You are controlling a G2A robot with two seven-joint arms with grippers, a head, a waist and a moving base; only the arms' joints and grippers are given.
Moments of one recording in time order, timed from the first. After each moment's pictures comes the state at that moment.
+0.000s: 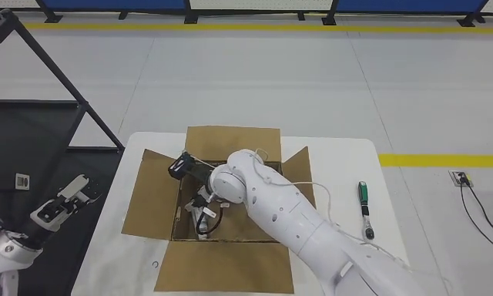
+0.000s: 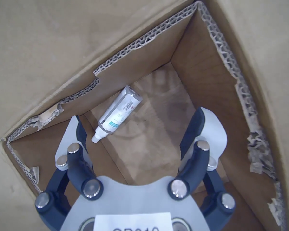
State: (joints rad) left arm 1.39 -0.98 -2.04 -1.75 -0.31 -0.29 -0.85; right arm -0.14 -1.81 0.52 -0.62 -0.70 -0.27 0.92
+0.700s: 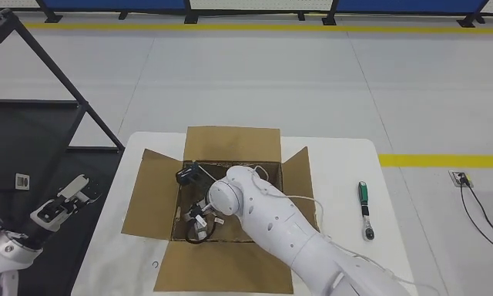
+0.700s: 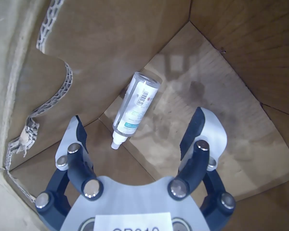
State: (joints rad) left arm 1.39 -0.98 -2.04 -1.75 -0.31 -0.29 -0.85; right arm -0.21 -1.85 0.54 -0.57 -0.62 -0.07 0.93
